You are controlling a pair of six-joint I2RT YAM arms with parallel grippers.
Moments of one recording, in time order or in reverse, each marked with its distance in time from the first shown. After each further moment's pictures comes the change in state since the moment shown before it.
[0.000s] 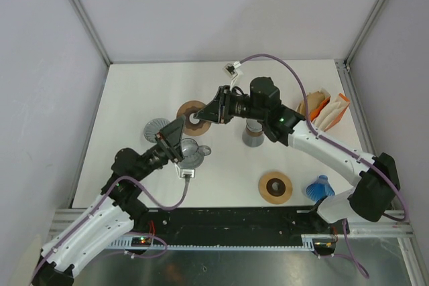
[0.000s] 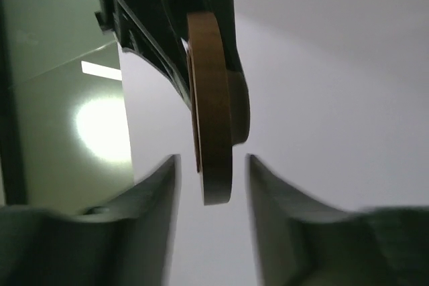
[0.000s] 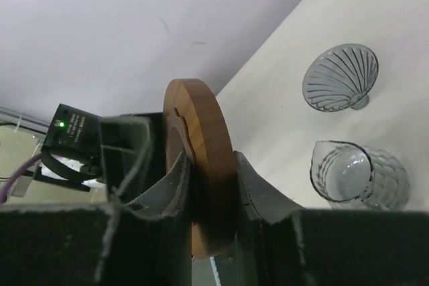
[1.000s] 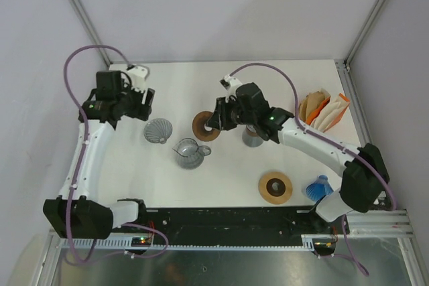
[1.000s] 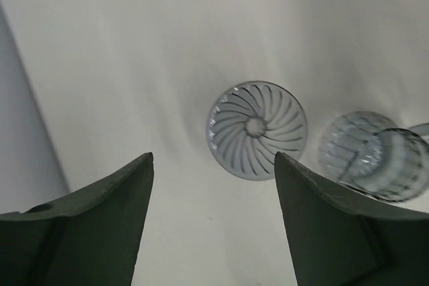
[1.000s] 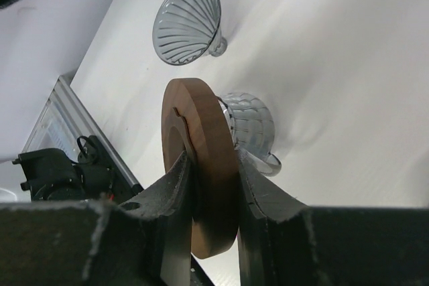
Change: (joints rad) left arm 0.542 0.705 0.906 -1.079 -0.270 -1.633; right arm -0.002 0.078 0.002 -0.291 0.279 -0.260
